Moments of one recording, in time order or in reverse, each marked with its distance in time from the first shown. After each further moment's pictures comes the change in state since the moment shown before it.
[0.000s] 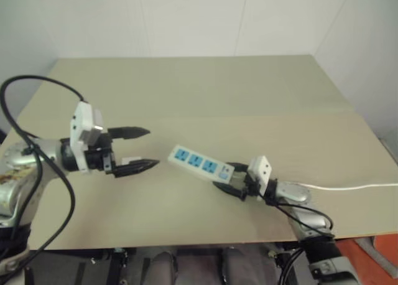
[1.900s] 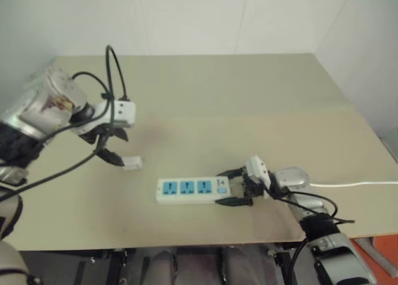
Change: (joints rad) left arm -0.900 0.188 -1.020 0.596 0.674 -0.100 -0.497; right arm -0.154 -0.030 0.072 0.181 0.042 -0.058 0.413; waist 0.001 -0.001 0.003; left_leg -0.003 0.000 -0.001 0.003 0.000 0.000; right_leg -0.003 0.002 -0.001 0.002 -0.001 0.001
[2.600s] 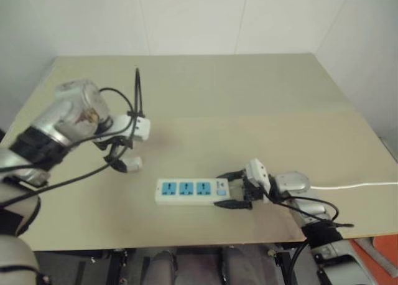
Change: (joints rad) left arm 0.059 -0.102 -0.060 -0.006 0.203 -0.004 0.000; right arm 0.066 -0.003 0.002 -0.107 0.001 0.057 -0.063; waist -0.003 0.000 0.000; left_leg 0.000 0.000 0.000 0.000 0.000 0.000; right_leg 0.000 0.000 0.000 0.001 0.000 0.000
